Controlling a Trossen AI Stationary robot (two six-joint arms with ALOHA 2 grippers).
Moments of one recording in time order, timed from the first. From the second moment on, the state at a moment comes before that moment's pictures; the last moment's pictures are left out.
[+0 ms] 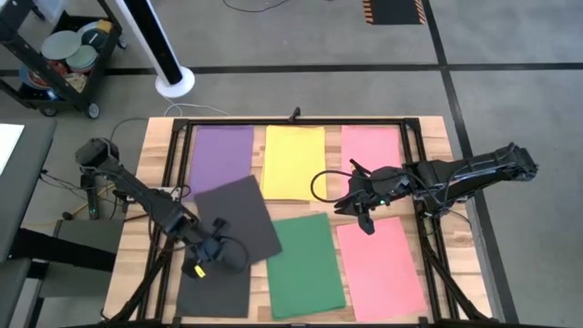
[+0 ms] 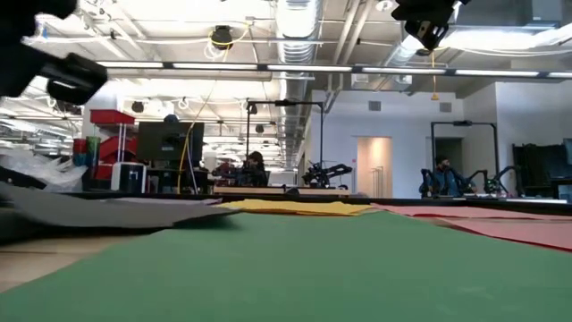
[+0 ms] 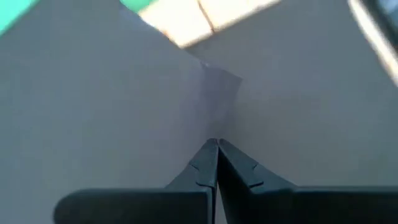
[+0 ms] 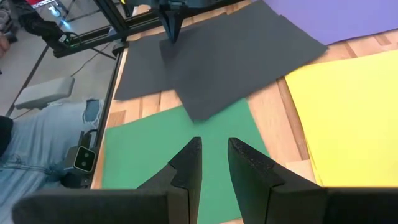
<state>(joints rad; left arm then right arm) -0.63 1.18 0.66 -0.55 -0.05 -0.14 0.17 1.10 0.94 -0.40 0.00 0.35</state>
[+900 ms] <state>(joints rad) -0.85 1.31 0.78 -0.75 0.10 -0.12 0.16 1.10 0.94 -0.40 0.00 0.38</state>
